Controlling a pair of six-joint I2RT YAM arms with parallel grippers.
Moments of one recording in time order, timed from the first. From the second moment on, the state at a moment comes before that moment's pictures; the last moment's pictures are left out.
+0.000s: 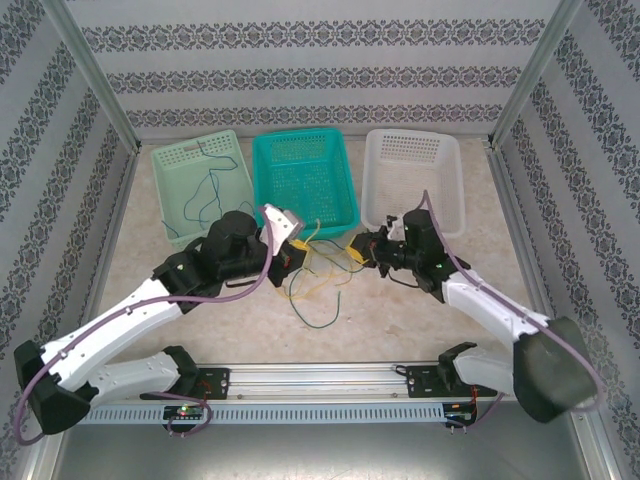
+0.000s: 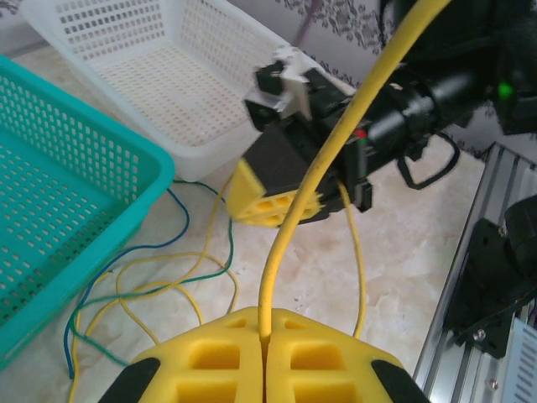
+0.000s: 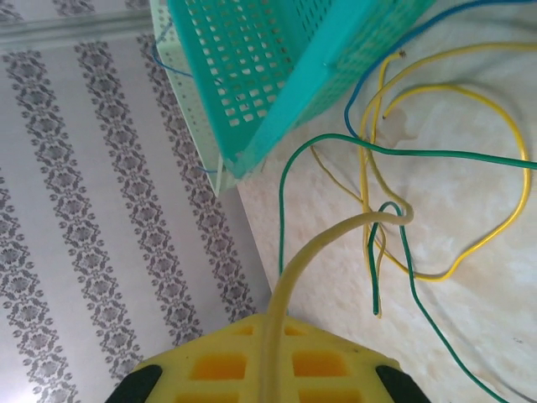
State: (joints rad) left arm -0.77 1.01 0.97 -0.42 0.19 -0.13; right arm 0.40 1.14 0.59 0.05 -0.63 1.39
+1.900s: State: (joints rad) left arm -0.72 0.99 0.67 0.18 -0.26 -0.26; right arm 0.46 2.13 1.60 0.10 -0.19 1.27
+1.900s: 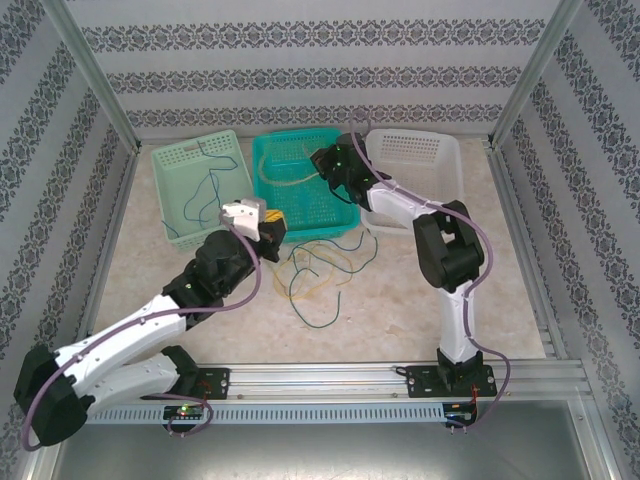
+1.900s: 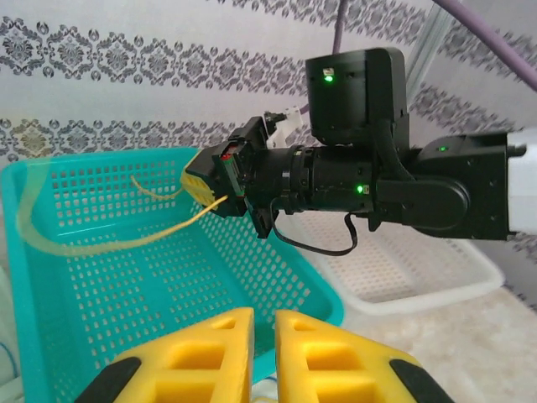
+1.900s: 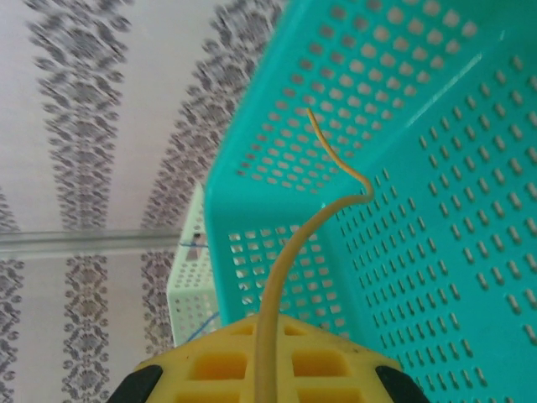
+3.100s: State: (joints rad) left arm -0.64 0.87 0.68 -0.04 -0.36 -0.23; right arm 0.41 2.26 2.05 -0.58 -0.33 0.75
